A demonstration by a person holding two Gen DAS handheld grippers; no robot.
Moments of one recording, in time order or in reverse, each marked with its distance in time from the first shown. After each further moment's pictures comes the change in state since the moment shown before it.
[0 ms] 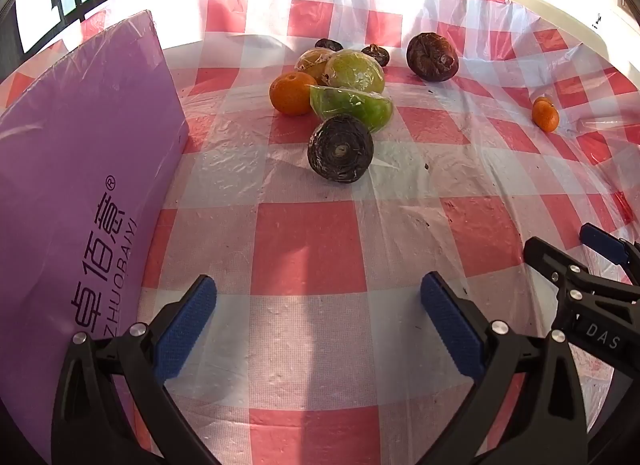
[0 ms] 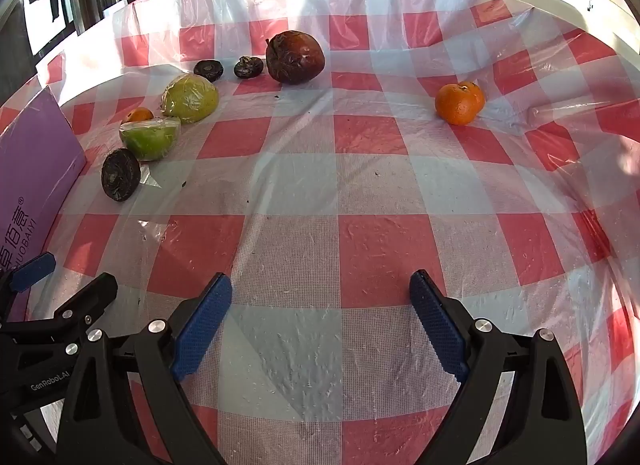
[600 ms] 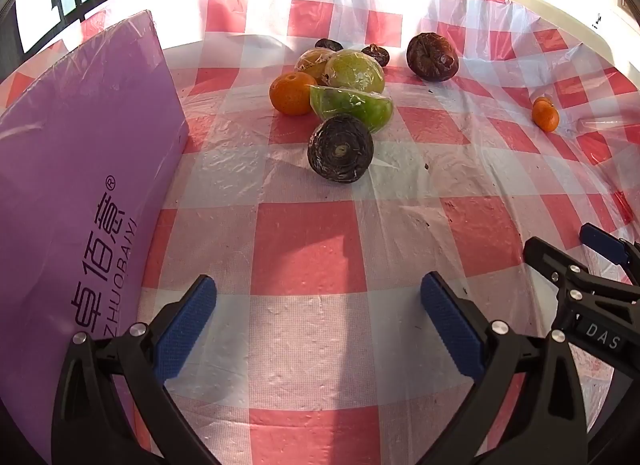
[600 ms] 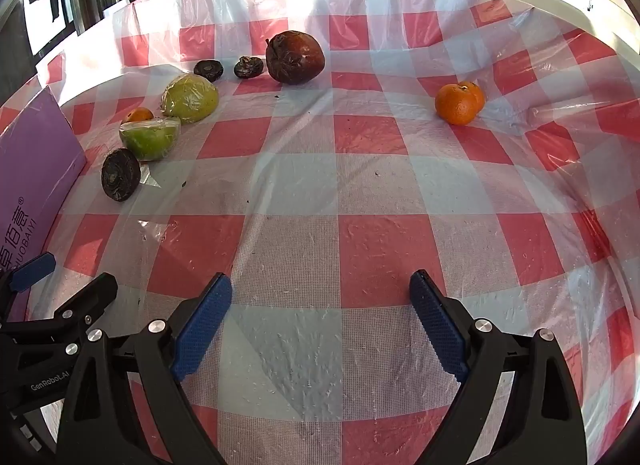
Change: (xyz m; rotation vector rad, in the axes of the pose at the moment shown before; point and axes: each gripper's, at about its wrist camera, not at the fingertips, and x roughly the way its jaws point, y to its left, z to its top) left arm 0.000 0.000 0.000 0.002 -0.006 0.003; right arm 0.000 0.000 0.000 0.000 -0.001 0.000
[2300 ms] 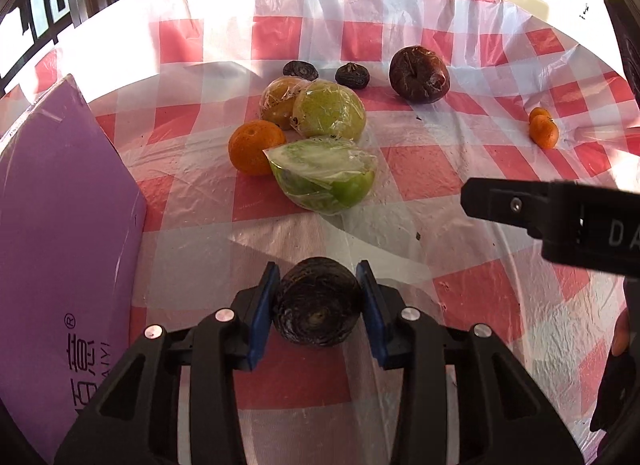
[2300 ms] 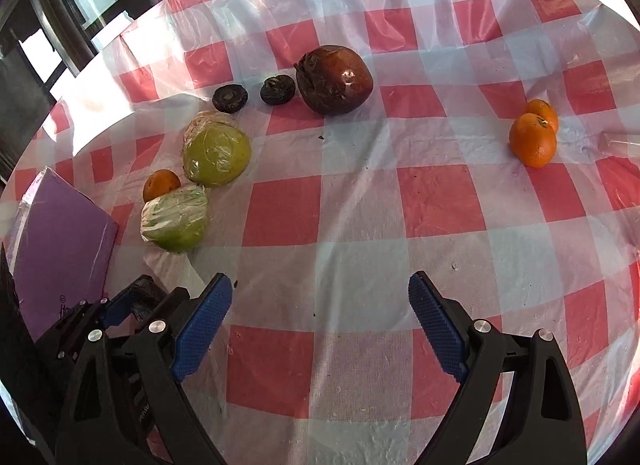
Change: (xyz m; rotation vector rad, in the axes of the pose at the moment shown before) left arm 0.021 -0.011 0.048 0.078 0.003 -0.056; right arm 0.034 0.026 0.099 0.104 0.124 0.345
